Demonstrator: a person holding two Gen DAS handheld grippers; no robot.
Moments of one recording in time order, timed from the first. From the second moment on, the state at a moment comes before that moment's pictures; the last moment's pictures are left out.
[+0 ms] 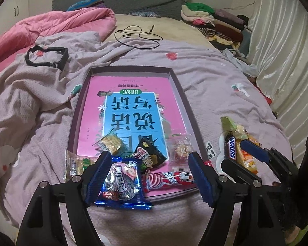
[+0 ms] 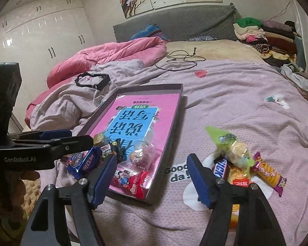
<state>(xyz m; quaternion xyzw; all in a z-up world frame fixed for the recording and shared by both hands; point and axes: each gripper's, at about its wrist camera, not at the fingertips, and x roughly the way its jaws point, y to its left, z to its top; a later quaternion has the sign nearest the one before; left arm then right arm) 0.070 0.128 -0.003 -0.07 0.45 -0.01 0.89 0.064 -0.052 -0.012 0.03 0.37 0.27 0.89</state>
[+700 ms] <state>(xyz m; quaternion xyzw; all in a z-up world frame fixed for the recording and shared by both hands) 0.069 0.097 0.010 -0.05 0.45 -0.02 0.89 0.058 -0.090 0.001 0.03 0.35 0.24 0.91</state>
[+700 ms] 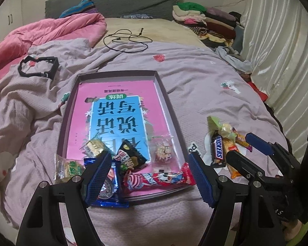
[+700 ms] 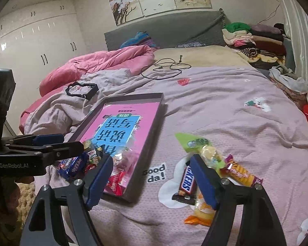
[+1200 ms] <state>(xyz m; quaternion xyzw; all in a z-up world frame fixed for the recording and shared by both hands) 0.068 0.066 0.016 -0.04 0.45 -0.05 0.89 0.056 -0.123 0.010 0.03 0.33 0.20 0.92</state>
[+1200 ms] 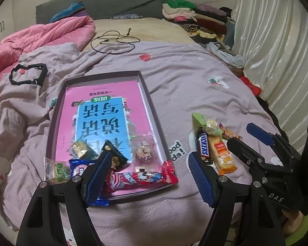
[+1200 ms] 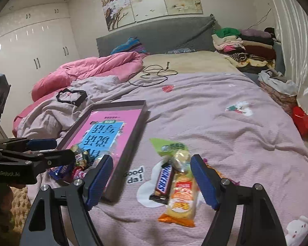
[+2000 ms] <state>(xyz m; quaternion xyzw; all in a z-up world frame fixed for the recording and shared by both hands) 0.068 0.021 0.015 -0.02 0.46 -0.09 0.88 0.065 -0.182 0.004 0.03 0.34 0.13 0.93</state>
